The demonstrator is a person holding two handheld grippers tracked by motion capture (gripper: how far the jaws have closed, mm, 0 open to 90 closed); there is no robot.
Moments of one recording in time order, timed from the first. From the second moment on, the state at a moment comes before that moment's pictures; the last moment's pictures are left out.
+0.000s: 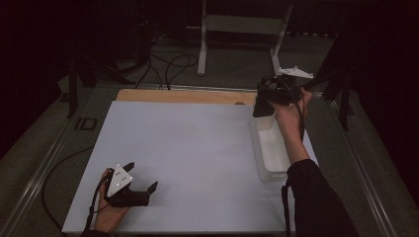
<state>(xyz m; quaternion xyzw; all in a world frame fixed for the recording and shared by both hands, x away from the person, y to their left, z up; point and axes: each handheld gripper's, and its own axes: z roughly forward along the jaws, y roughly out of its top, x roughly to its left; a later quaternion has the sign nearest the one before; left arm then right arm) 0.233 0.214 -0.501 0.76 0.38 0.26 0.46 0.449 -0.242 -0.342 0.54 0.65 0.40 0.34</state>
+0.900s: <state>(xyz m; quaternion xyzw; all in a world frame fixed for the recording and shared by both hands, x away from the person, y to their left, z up) 0.233 0.215 -0.502 0.76 0.38 0.26 0.46 0.468 -0.264 -0.383 0.59 0.64 0.37 0.33</state>
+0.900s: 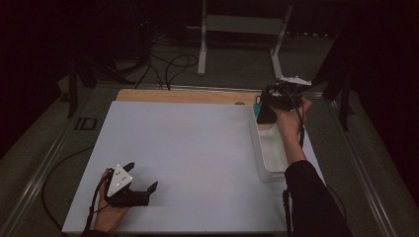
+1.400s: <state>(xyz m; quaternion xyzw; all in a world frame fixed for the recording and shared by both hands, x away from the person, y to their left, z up) 0.232 0.216 -0.502 0.76 0.38 0.26 0.46 0.481 -0.253 -0.416 0.59 0.66 0.34 0.31</state>
